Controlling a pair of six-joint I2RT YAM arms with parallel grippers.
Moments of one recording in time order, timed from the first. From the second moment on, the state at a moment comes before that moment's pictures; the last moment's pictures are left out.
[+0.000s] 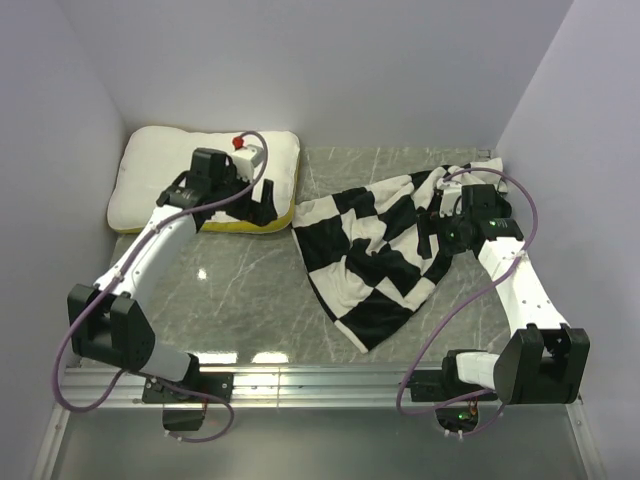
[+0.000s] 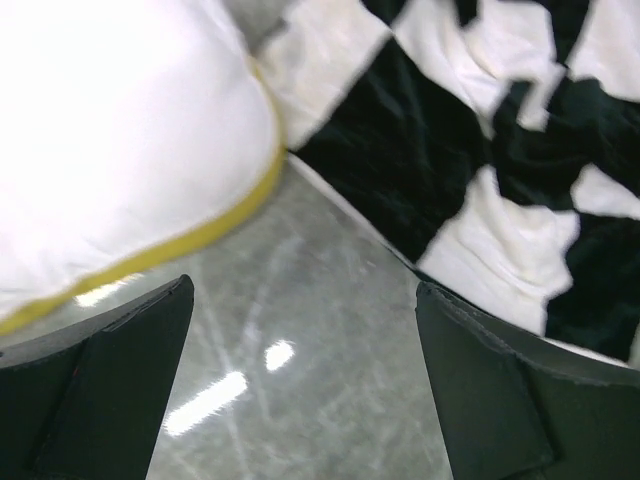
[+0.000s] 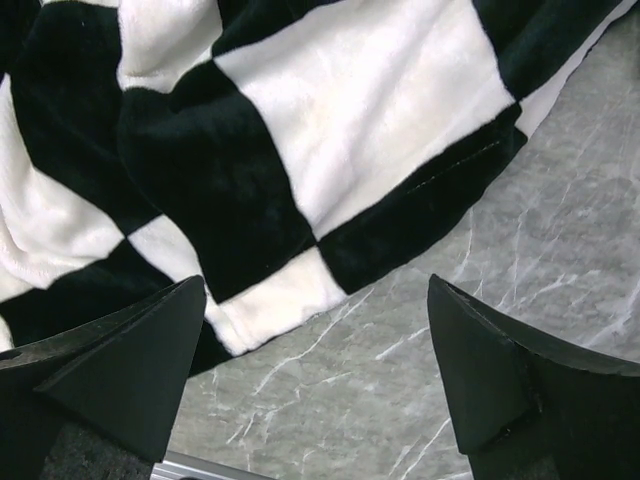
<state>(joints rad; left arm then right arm) -0.29 1.43 1.27 -0.55 0.34 0.01 -0.01 1.23 1.01 -0.73 -0.20 -0.18</state>
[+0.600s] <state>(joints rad) 0.12 2.03 1.89 -0.56 0.42 0.26 -0.01 1.27 1.01 -0.72 -0.20 -0.18</state>
